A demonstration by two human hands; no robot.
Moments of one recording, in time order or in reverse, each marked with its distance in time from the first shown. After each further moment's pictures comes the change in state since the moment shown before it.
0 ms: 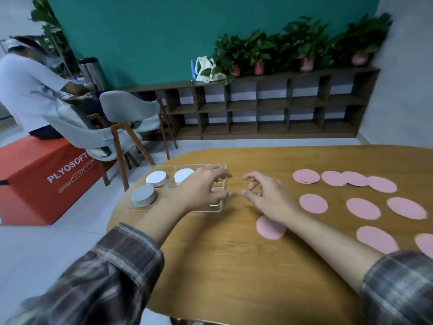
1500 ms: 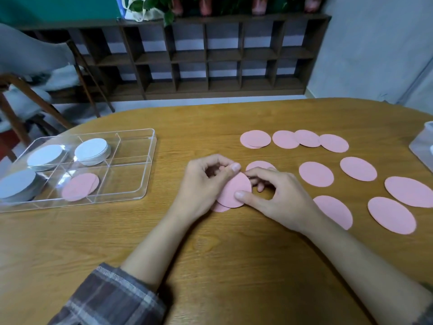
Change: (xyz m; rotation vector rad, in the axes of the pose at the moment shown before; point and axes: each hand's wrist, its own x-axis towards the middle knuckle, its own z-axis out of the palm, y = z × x) left_hand 0.064 0.092 0.150 -1.010 0.176 -0.100; right_hand -0.068 0.107 -0.069 0.014 0.003 0.063
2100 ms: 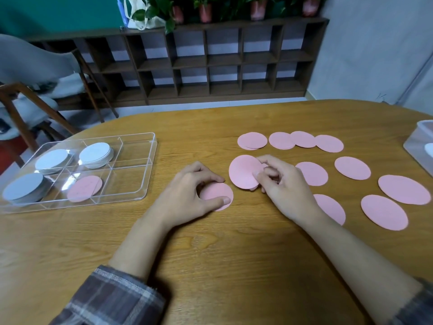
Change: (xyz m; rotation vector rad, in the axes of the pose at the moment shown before) left_hand -0.012 -0.009 -0.034 0.644 -0.214 0.041; right_hand 0.004 0.004 -0.011 0.129 0.132 0.078
